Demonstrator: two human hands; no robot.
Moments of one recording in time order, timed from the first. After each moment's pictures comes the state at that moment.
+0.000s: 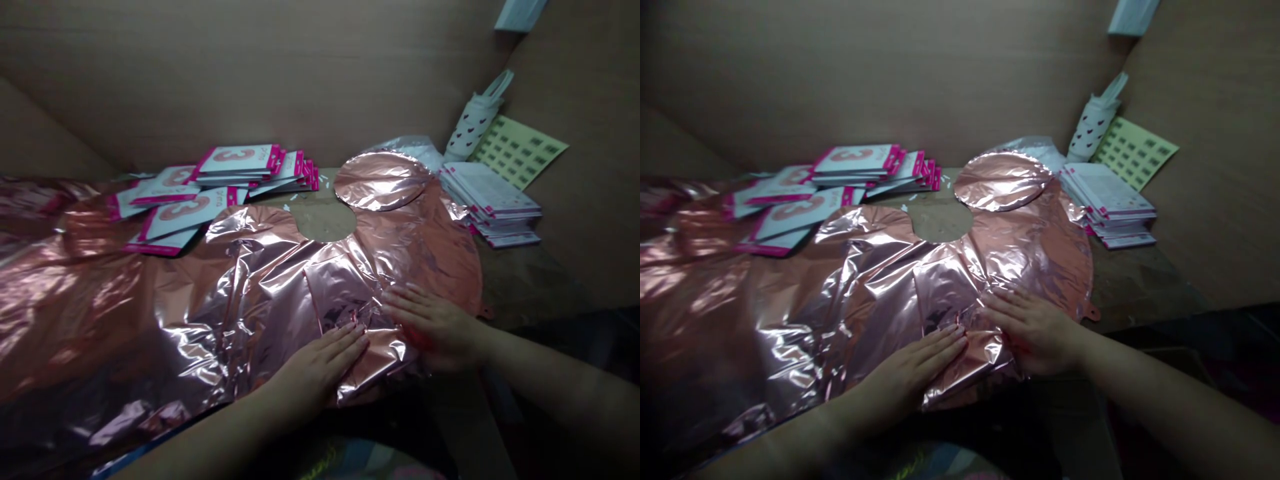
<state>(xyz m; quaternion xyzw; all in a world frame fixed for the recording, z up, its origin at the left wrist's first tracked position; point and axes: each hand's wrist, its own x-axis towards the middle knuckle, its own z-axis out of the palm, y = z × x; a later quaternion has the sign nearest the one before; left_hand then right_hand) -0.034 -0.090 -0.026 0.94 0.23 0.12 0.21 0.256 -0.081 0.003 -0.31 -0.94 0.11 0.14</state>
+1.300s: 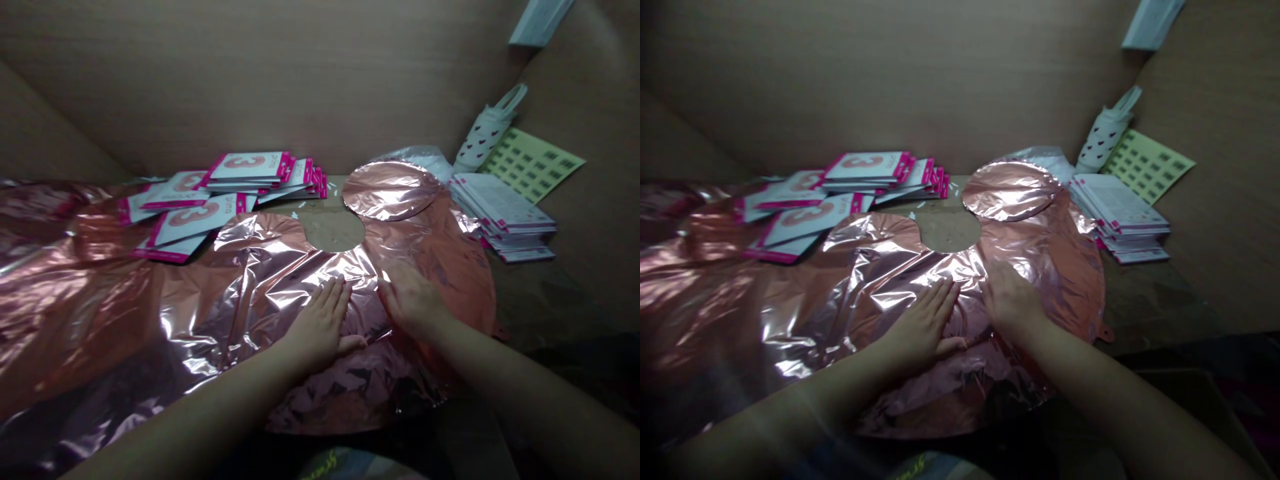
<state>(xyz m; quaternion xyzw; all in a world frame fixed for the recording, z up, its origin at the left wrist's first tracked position) -0.015 -0.024 -0.025 0.91 0.42 -0.01 0.02 0.177 -0.028 0.012 -0.61 -0.78 0.05 0.17</state>
